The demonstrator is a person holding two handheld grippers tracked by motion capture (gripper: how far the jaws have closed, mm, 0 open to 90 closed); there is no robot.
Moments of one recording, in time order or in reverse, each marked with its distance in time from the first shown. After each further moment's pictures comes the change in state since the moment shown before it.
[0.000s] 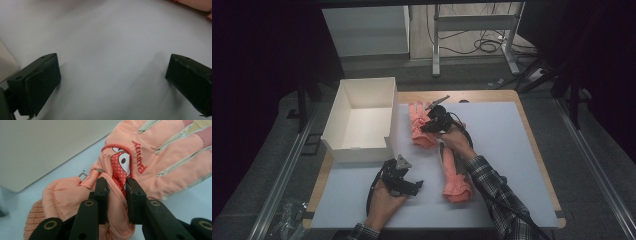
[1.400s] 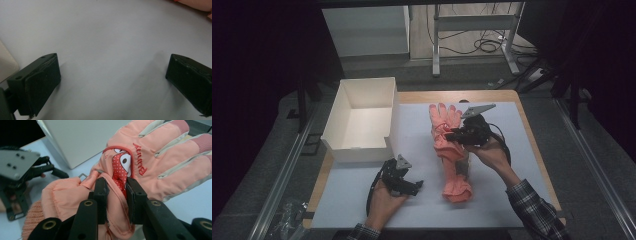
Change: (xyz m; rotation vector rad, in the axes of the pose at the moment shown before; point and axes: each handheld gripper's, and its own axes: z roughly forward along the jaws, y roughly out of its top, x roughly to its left) left arm 0.001 0.000 0.000 0.003 0.002 0.012; right arm 0.033 -0.055 -0.143 -0.142 0.022 -0.005
